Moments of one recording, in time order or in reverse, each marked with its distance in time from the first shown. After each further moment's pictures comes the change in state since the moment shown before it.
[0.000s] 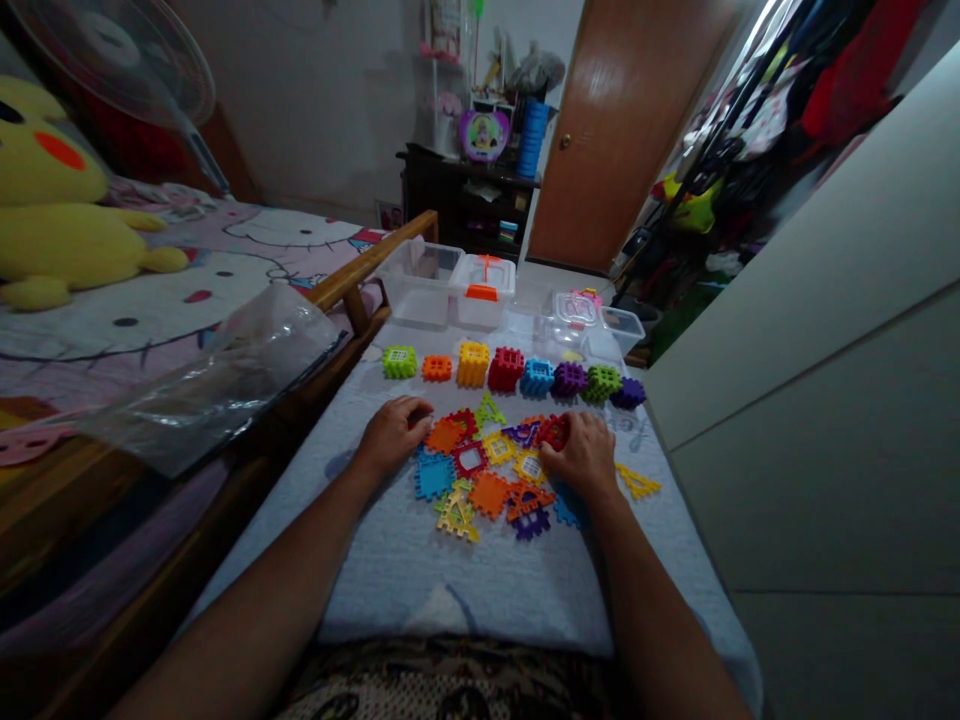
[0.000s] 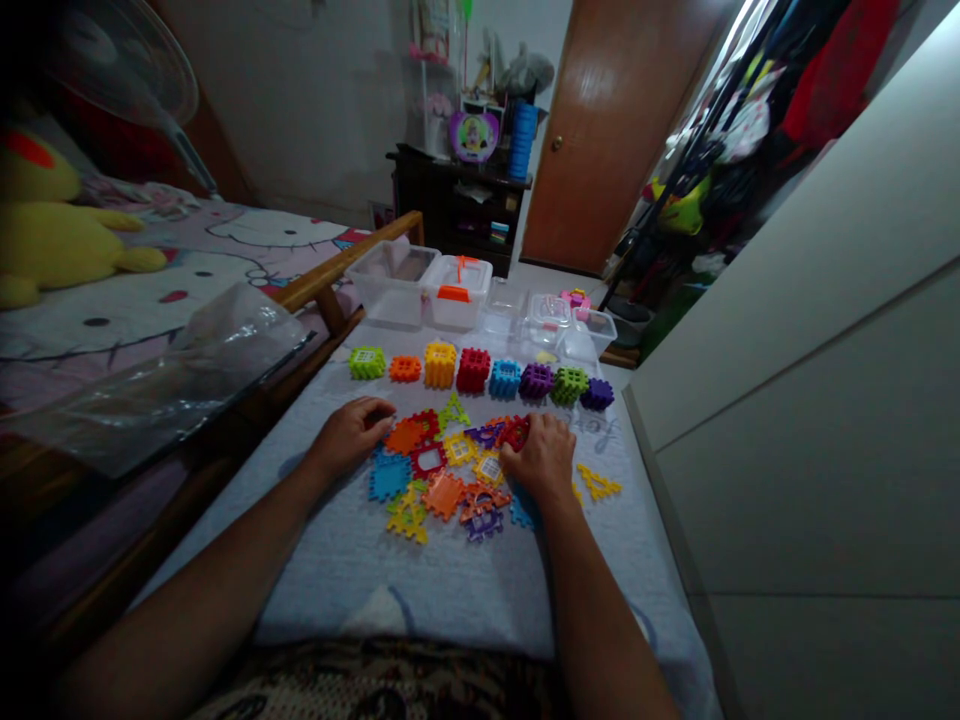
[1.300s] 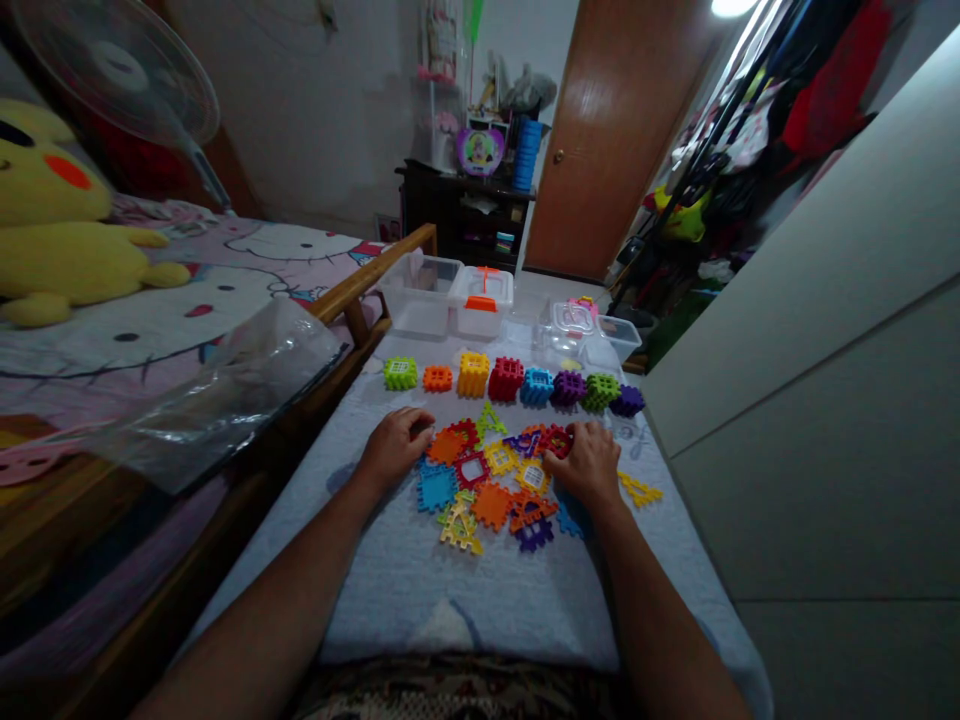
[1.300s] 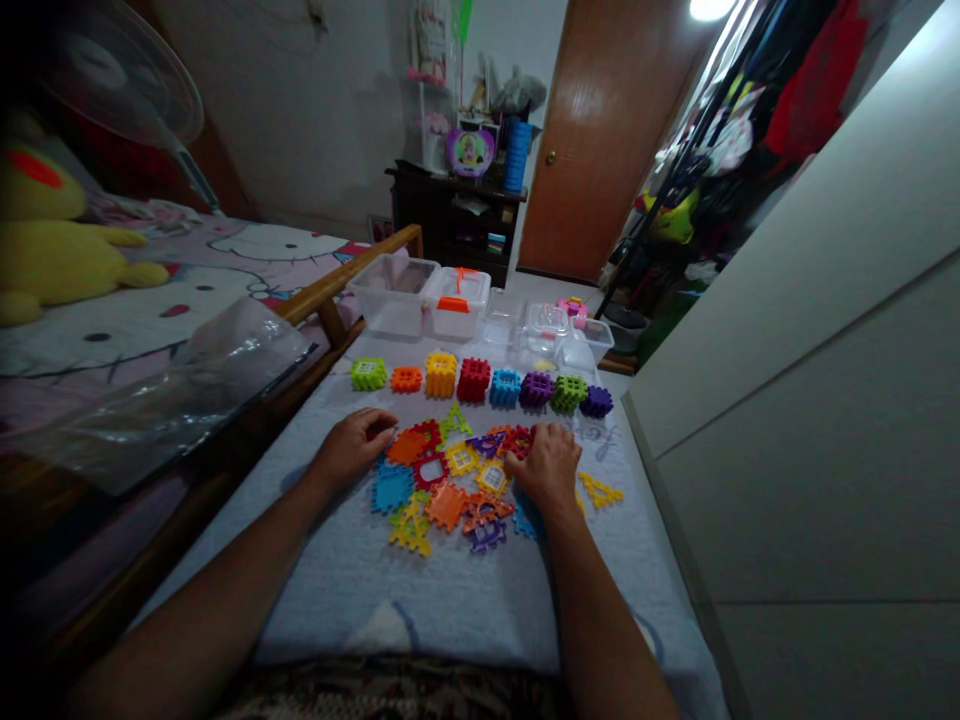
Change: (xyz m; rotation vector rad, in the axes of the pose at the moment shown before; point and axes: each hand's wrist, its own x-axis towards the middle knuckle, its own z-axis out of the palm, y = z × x) left_hand 0.000 0.001 -0.001 0.000 -0.002 0.000; right_hand -0.001 0.003 0.002 -0.023 0.014 0.069
